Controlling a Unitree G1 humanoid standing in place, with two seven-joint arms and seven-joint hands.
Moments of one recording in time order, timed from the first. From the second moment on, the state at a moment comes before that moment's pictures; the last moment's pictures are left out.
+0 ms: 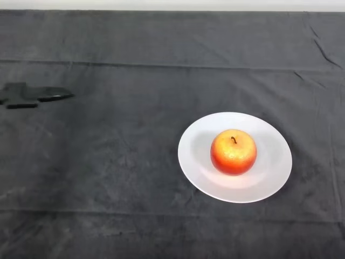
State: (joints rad) left arm -0.38 0.63 0.04 0.25 -0.26 -0.30 0.26; right arm -0.51 -0.61 -1.14 1.18 1.04 0.01 0.33
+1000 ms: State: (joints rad) left arm -0.16 0.63 0.40 0.25 -0.27 -0.42 0.30; right arm -0.51 -0.61 -1.14 1.18 1.04 0.02 0.33
